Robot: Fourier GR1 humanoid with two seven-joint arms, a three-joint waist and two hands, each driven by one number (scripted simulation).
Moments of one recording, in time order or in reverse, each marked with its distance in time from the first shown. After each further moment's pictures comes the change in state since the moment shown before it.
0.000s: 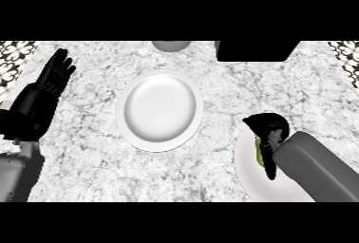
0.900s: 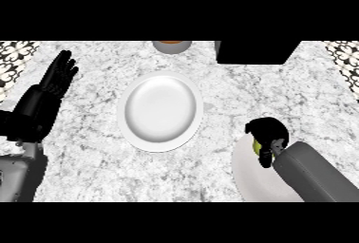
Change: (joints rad) left arm 0.006 -0.054 0.033 -0.015 -0.056 -0.045 0.013; right arm 0.094 0.049 -0.053 0.075 0.310 -0.147 -0.237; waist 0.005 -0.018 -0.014
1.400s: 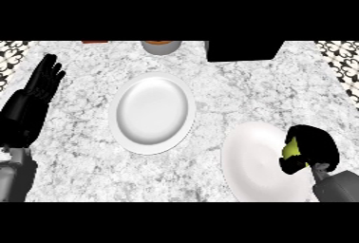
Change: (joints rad) left arm 0.044 0.018 0.048 -0.020 0.012 0.008 0.017; right arm 0.286 -0.116 -0.215 -0.175 0.080 -0.464 0.132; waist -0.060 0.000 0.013
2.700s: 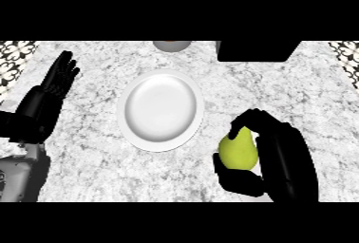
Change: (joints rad) left arm -0.039 -0.055 -0.030 0.002 -0.043 -0.016 -0.001; right arm -0.071 0.283 0.129 -0.705 0.143 -0.108 0.176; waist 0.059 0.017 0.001
